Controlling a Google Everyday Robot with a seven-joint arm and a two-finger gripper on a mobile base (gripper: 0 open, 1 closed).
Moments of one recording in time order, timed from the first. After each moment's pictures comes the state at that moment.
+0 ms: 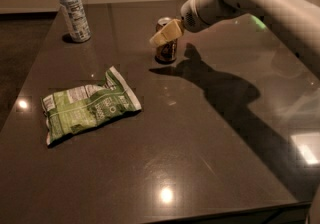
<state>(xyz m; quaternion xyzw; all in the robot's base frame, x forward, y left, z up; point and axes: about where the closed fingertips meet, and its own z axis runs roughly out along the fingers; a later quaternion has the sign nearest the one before) 0.727 -0.044 0.912 -0.39 0.82 0.13 0.41</state>
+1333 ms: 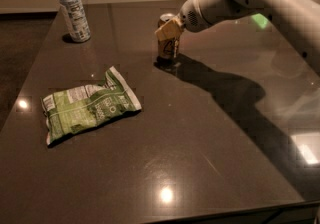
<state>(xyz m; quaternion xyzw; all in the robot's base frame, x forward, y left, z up) 0.710 -0.031 0.921 -0.41 0.80 0.18 0.41</state>
